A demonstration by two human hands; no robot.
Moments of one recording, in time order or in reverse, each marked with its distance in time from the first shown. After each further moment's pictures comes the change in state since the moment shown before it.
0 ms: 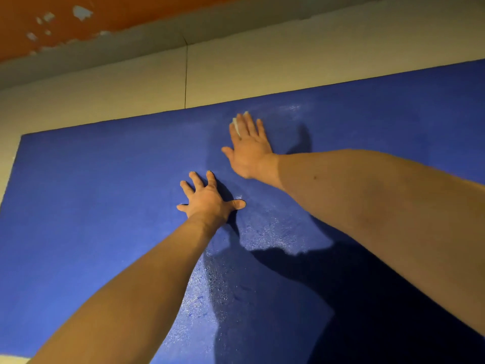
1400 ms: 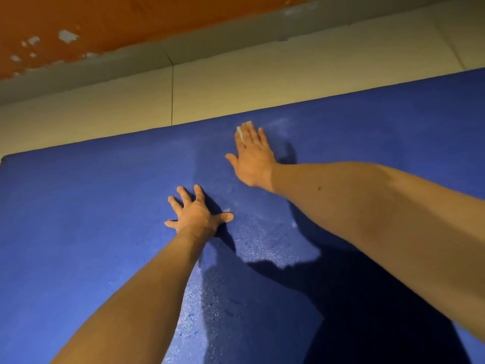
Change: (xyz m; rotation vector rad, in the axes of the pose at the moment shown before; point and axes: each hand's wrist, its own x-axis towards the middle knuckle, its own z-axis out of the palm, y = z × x) left_hand 0.002 0.003 -0.002 -0.016 -0.040 -0.030; right_hand -0.008 0.041 -0.008 0.034 0.029 0.067
